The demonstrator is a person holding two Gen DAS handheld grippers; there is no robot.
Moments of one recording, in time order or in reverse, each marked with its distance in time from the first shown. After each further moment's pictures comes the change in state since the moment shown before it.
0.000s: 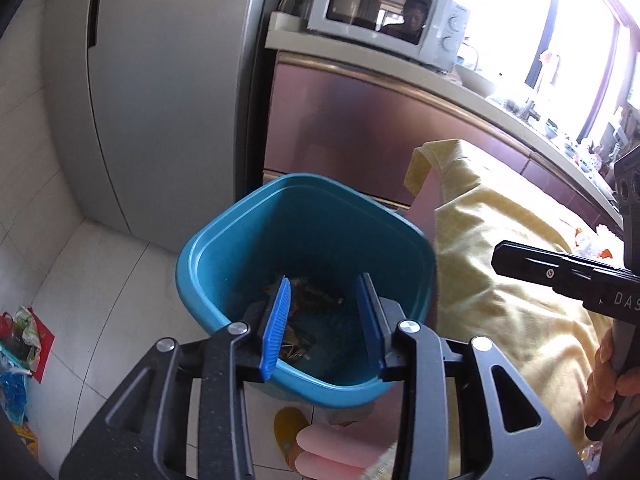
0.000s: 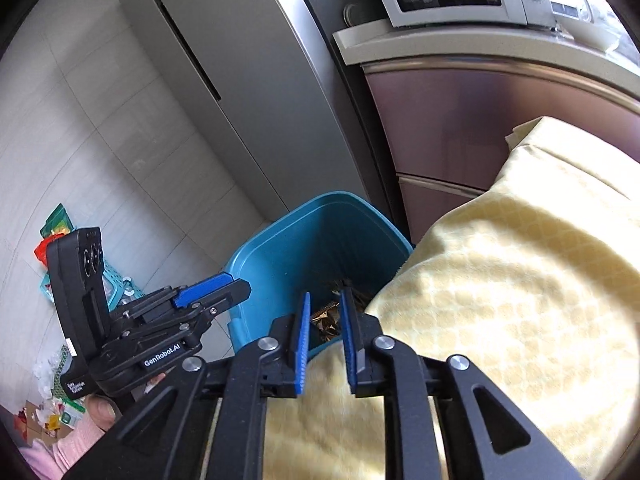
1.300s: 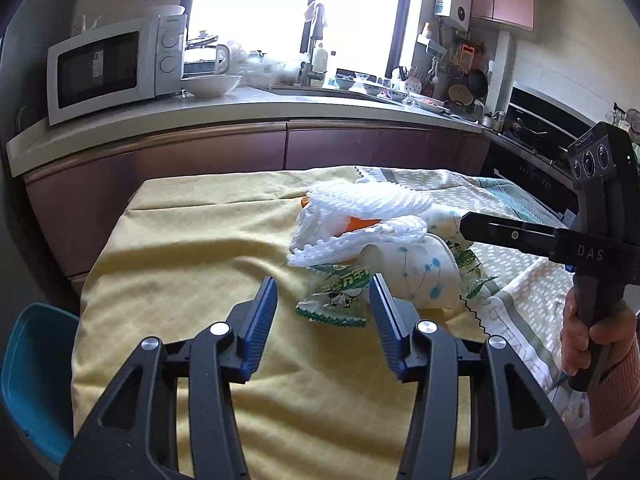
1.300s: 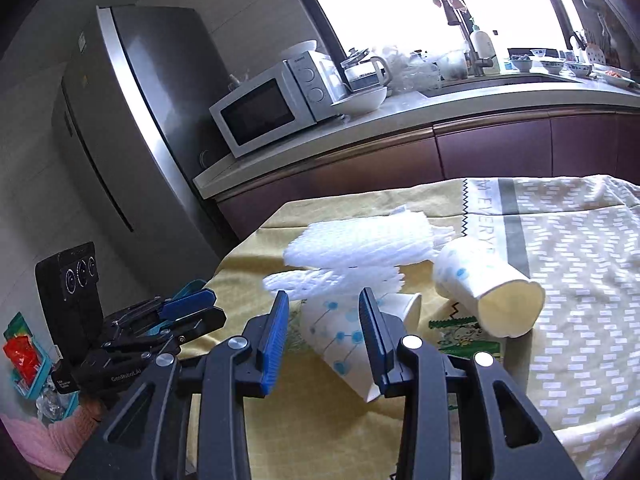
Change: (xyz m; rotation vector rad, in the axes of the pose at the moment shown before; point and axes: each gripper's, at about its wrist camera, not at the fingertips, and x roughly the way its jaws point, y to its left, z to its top) left arm -0.031 -0.307 -0.024 0.486 -0.031 -0.497; right arm -0.257 -0.148 -0.125 0.274 -0.410 -0.328
